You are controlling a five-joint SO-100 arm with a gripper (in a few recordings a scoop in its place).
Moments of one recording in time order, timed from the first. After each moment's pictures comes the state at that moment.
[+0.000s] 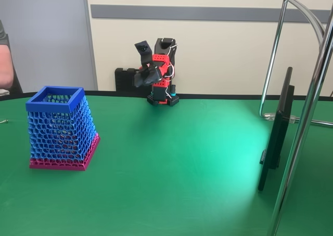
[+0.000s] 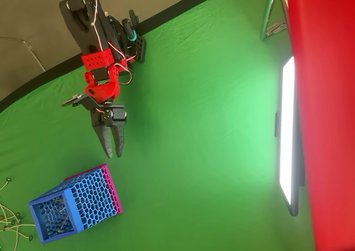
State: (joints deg) arm 12.1 157.8 176.0 -18.5 -61.7
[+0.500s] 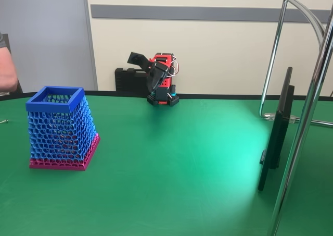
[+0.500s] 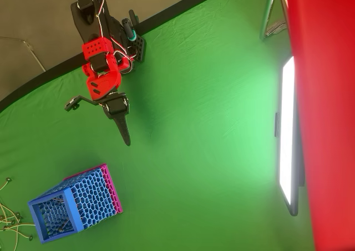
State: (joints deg) arm 5.2 183.9 176.2 17.5 -22.1
